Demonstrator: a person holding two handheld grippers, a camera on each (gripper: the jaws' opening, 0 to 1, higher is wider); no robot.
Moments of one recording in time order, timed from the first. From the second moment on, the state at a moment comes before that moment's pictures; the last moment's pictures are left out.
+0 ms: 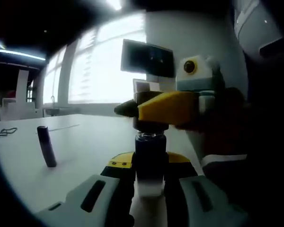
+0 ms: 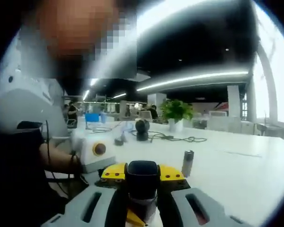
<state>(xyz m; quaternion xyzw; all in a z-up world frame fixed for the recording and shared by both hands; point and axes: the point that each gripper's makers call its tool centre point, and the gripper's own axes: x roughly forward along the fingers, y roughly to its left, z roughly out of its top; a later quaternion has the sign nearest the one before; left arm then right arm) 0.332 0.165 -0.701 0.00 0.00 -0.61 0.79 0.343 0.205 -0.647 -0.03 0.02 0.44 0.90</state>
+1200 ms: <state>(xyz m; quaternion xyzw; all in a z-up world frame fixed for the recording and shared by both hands) 0.317 0.161 -0.700 -0.01 0.00 -0.64 0.77 0.317 0.214 -0.648 -0.04 0.03 0.71 0.71</state>
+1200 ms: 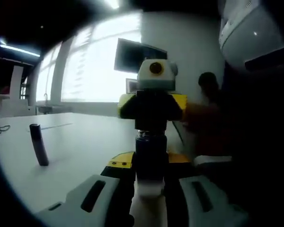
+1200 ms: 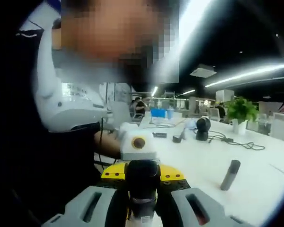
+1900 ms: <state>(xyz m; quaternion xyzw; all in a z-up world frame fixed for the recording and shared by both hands) 0.317 0.161 -0.699 -0.01 0.00 -0.65 0.76 0.345 0.170 -0.642 -0.05 0.01 0.71 0.70</state>
